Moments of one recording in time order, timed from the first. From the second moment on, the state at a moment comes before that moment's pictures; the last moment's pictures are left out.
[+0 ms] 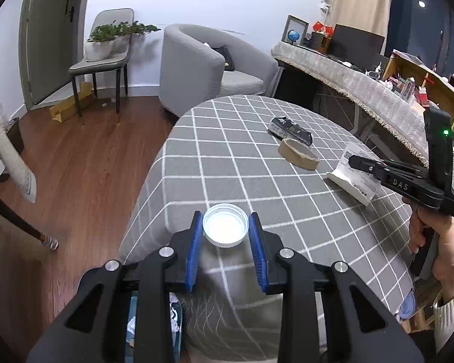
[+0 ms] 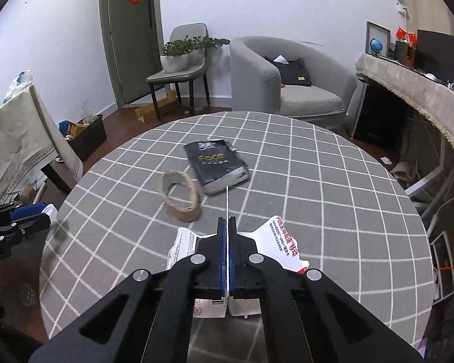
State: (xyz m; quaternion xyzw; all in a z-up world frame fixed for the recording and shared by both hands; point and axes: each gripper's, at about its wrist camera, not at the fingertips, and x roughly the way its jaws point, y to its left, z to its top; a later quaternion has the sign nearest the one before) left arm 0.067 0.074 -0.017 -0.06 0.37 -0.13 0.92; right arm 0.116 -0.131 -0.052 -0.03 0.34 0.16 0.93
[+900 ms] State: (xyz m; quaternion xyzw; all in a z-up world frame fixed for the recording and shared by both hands) left arm 0.024 0.167 -0.042 -0.08 0.40 -0.04 0.91; right arm 0.064 -0.012 -0.029 -0.04 0.31 0.26 0.91
